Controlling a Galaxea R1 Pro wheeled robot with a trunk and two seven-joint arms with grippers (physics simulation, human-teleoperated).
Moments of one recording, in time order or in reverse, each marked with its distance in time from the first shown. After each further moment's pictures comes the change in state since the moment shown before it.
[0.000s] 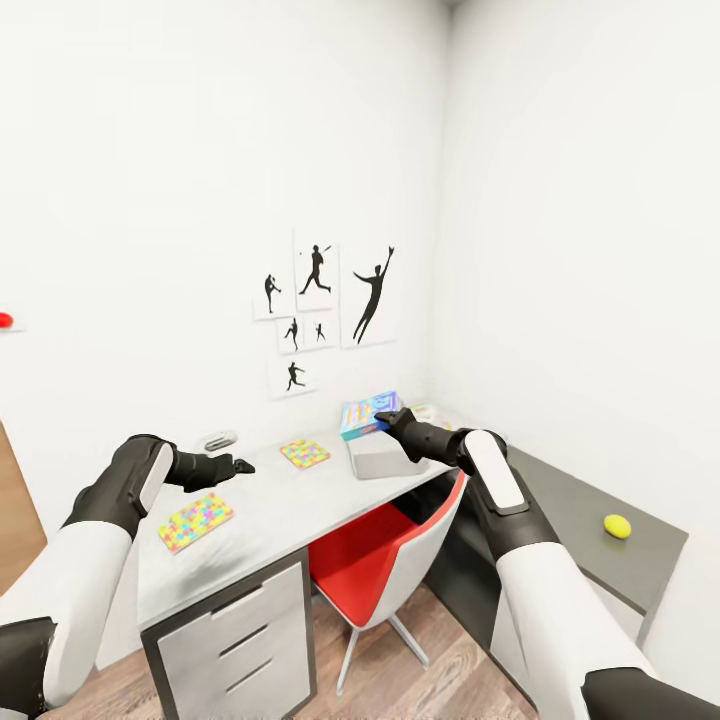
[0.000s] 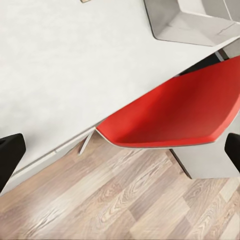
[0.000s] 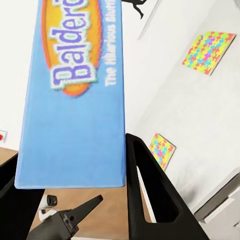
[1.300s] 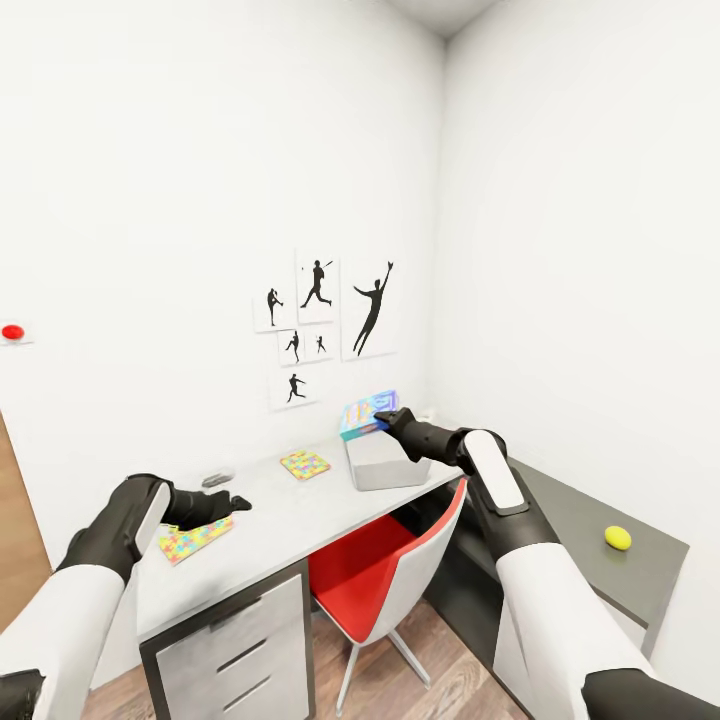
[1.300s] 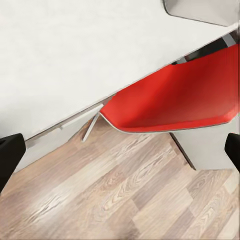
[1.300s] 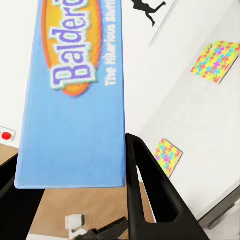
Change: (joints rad) left arm 0.133 0.001 0.011 -0.016 0.002 -0.041 -0.002; right arm 0.002 0.000 0.004 -0.007 0.002 -0.003 -0.002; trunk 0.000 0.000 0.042
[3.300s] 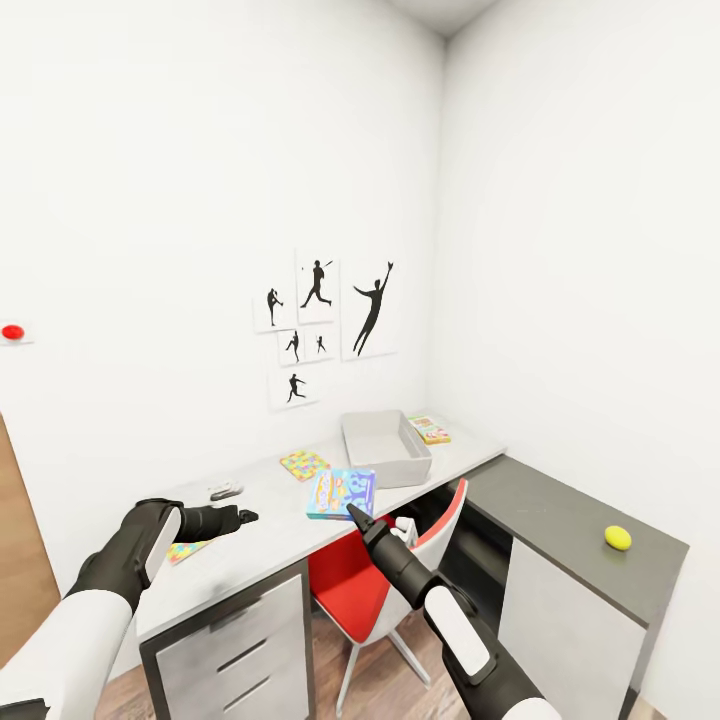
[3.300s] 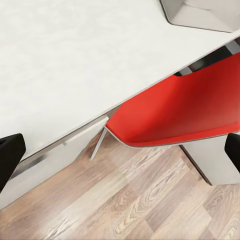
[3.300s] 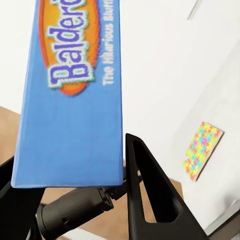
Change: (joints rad) left arm 0.070 -0.033 -0.014 0.014 -0.009 -0.198 0.023; right arm 0.368 0.031 0.192 0.235 0.114 -0.484 0.774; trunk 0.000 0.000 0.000
